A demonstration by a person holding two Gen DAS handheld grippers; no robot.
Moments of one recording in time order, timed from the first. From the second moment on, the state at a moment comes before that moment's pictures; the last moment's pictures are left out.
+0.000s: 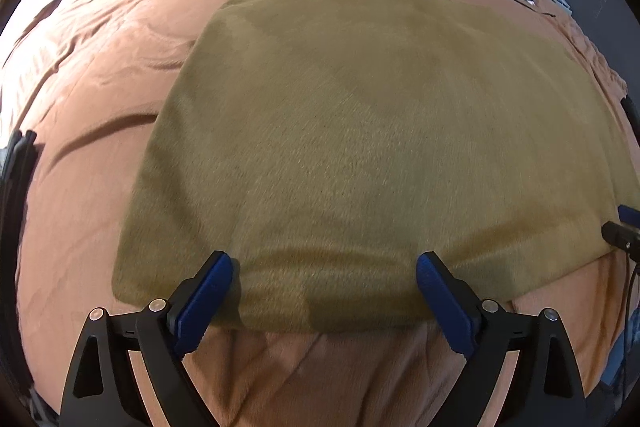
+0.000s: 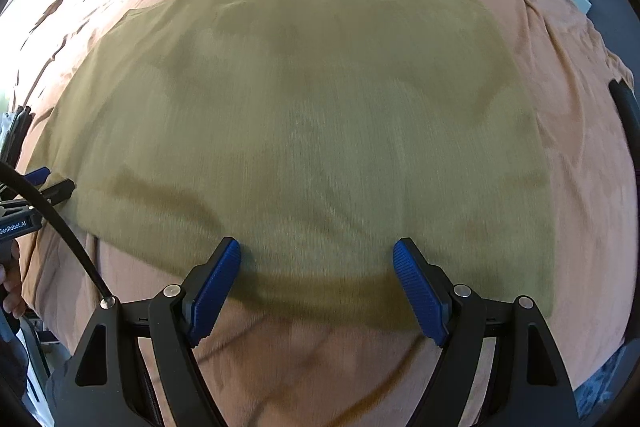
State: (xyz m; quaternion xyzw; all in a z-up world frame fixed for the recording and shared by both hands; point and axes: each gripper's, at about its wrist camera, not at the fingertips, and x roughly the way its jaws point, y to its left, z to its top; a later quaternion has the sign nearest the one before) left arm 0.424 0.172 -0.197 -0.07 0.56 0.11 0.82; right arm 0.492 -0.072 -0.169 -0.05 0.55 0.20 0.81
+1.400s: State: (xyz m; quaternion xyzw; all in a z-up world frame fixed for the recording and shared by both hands) left arm 0.330 0.278 -0.151 -0.23 0.46 0.13 0.84; right arm 0.498 -0.017 -0.142 0.03 0.54 0.30 0.78
